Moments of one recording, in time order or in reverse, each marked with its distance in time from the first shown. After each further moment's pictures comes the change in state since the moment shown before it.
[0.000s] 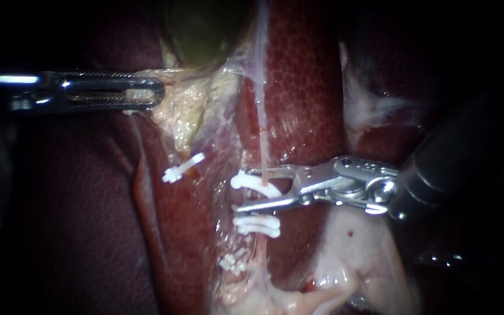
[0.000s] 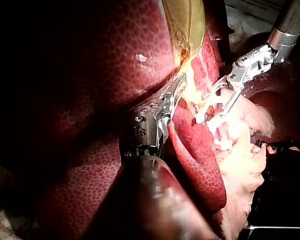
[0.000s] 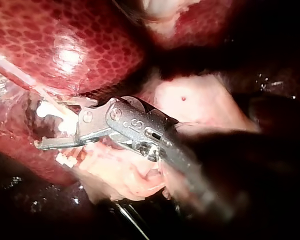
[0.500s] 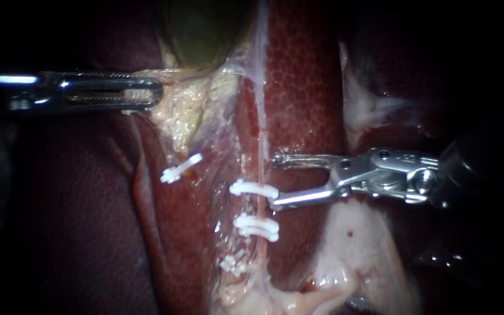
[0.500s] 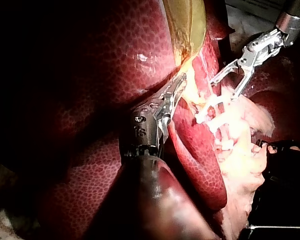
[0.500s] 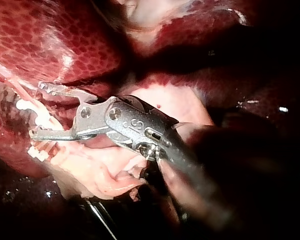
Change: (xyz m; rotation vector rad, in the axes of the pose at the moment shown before) right arm 0.001 -0.001 -0.007 0.029 -0.012 -0.071; left arm 0.000 0.000 0.000 0.001 0.000 0.000
